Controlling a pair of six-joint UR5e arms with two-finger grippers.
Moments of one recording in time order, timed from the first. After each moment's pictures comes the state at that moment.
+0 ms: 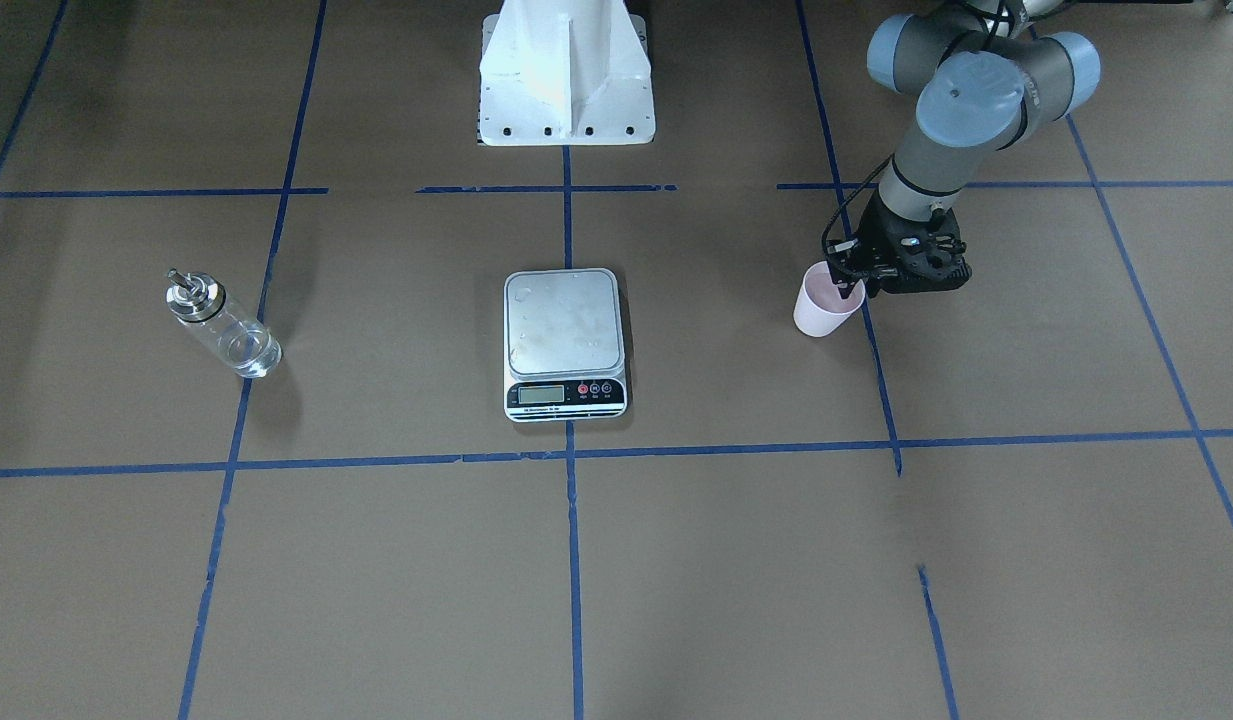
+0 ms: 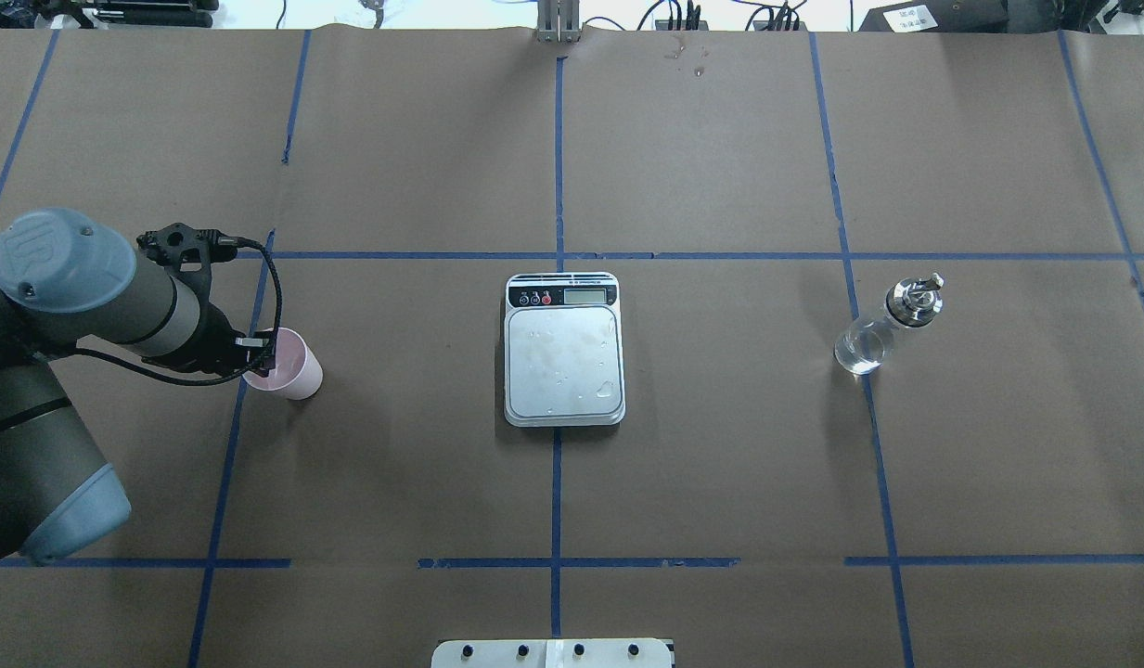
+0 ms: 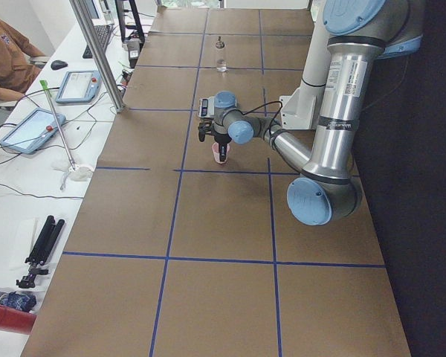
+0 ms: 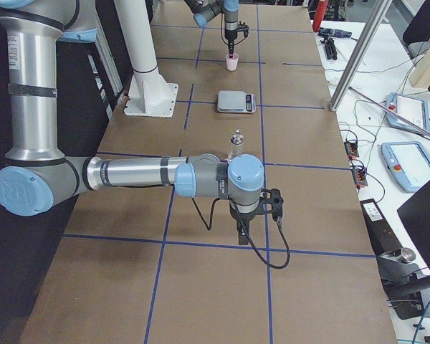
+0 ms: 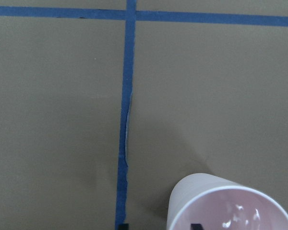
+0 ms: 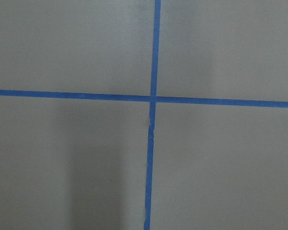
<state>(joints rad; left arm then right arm) -0.68 -1.75 -1.89 -1.78 -1.98 -1.11 1.61 -1.62 1.72 -1.62 2.36 -0.03</state>
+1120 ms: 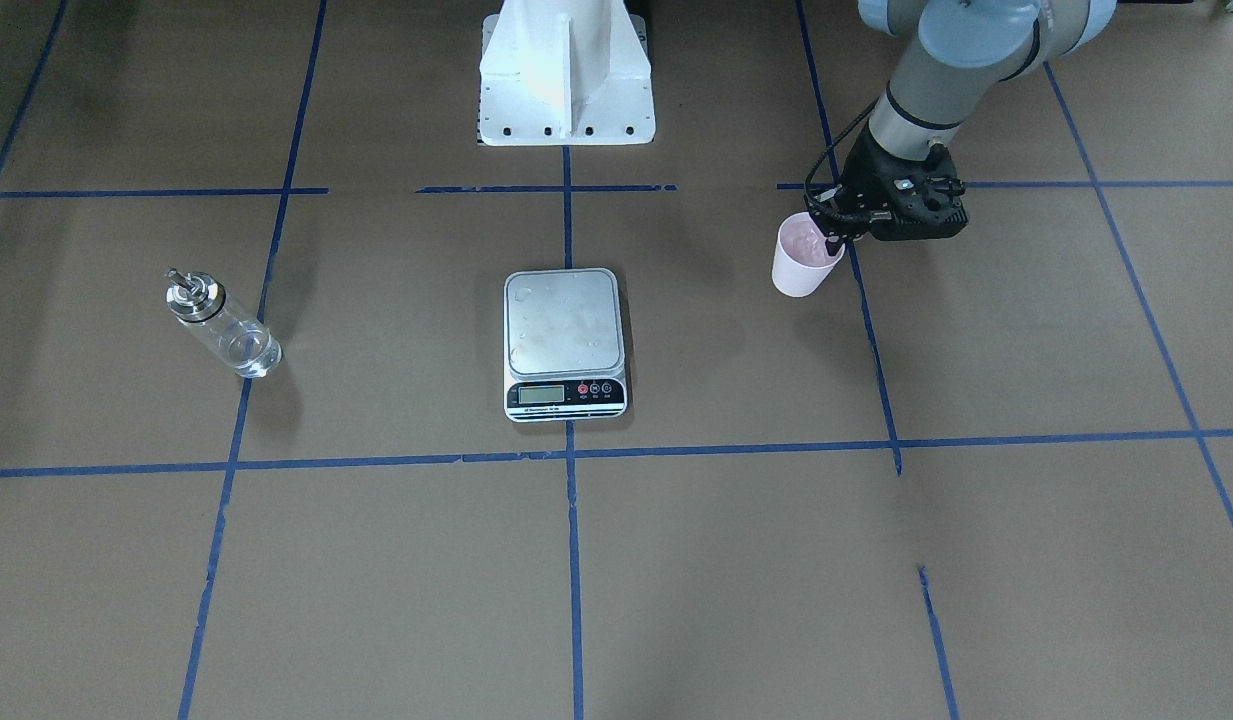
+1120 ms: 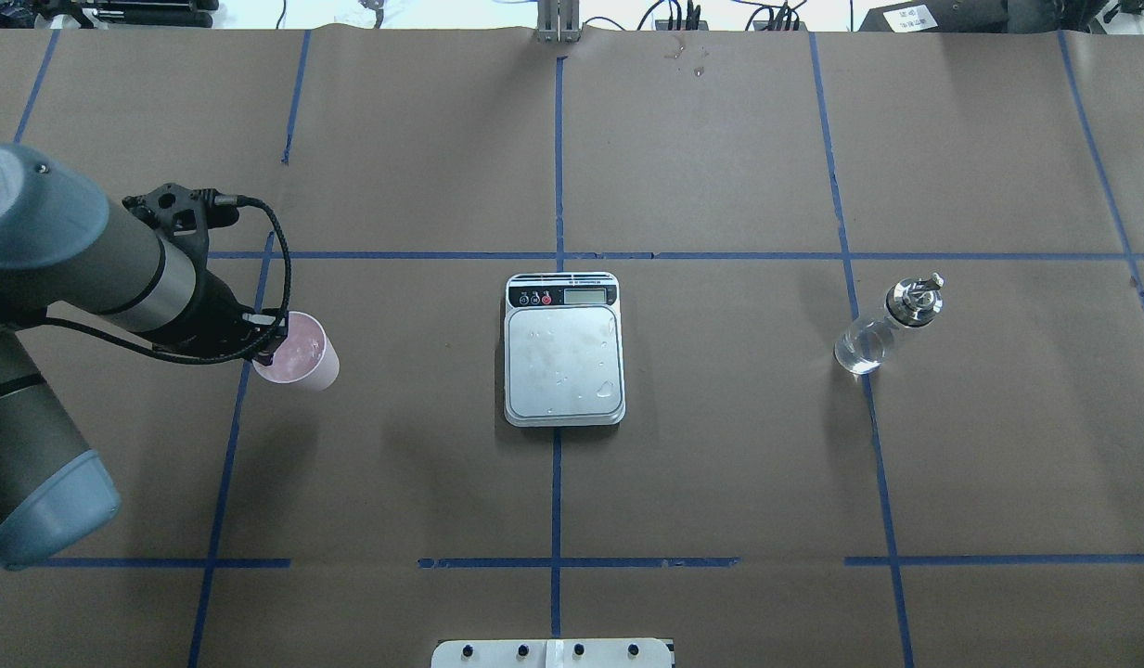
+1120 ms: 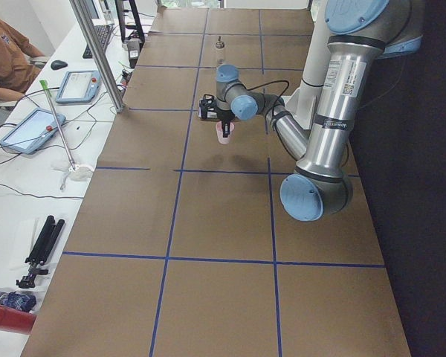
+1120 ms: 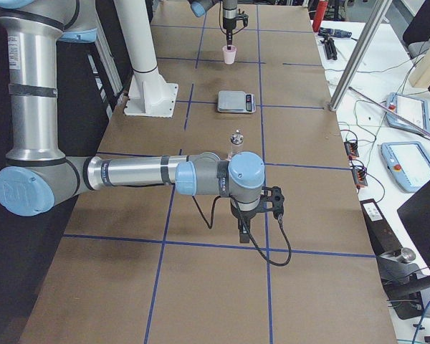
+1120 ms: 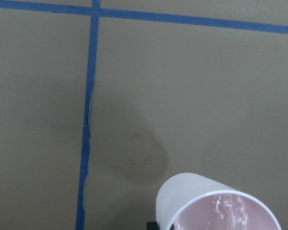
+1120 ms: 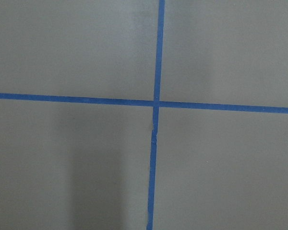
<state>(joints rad) -0.72 -1.88 -2.07 -1.50 -2.04 -1.15 1.61 -1.62 1.74 -1.62 2.35 -0.02</state>
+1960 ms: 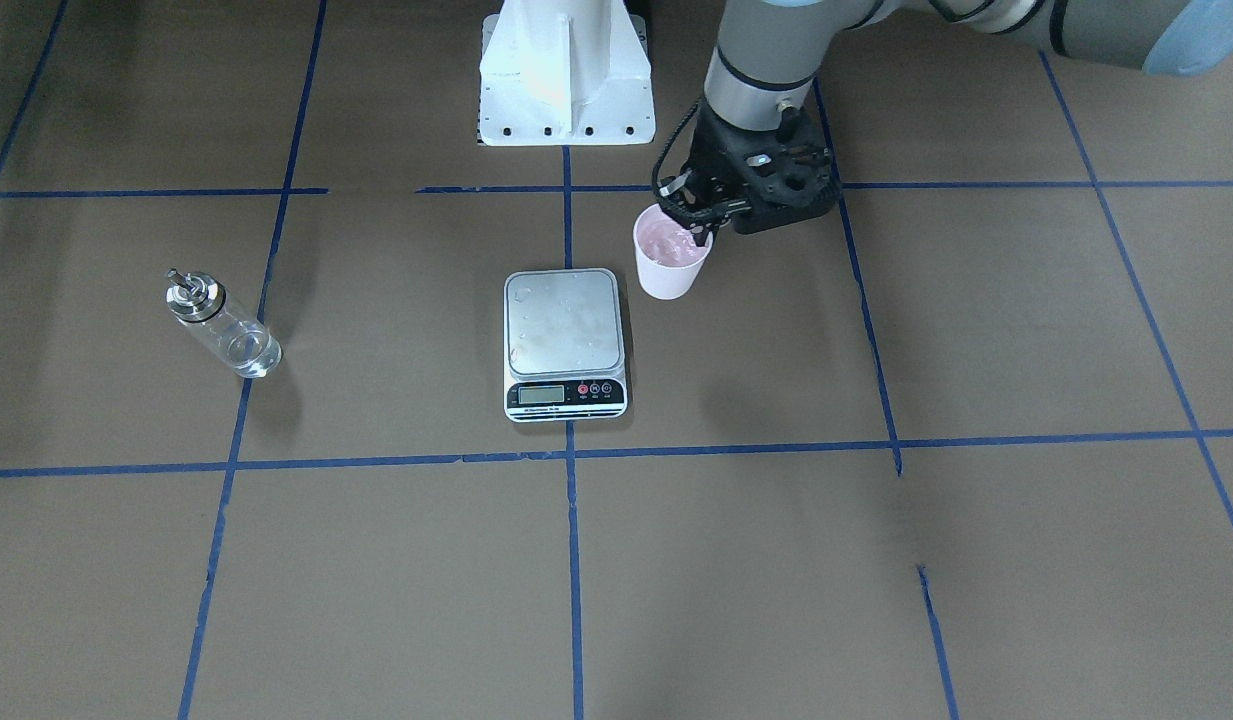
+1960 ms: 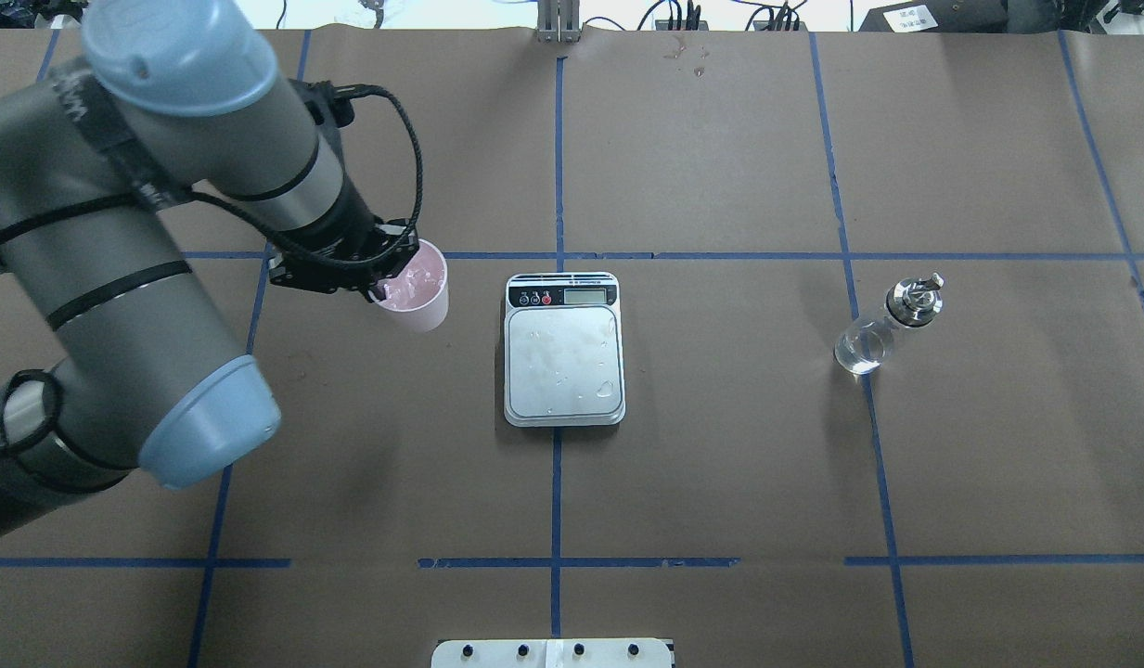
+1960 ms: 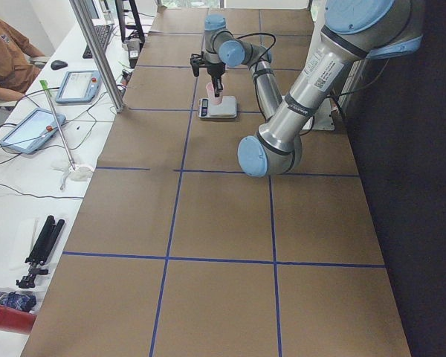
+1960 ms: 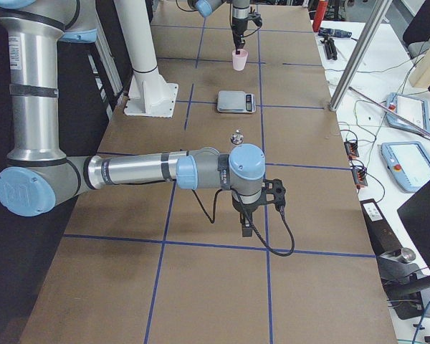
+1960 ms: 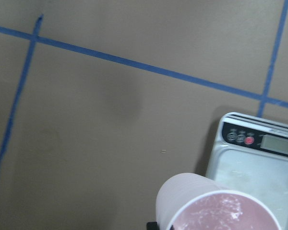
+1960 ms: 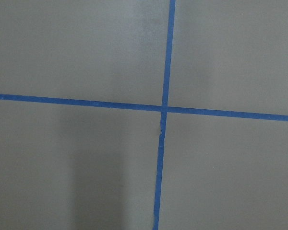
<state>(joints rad) -0.69 -2.37 -1.84 -1.28 -2.07 -1.44 1.60 -1.61 1.76 -1.62 2.35 -0.02</state>
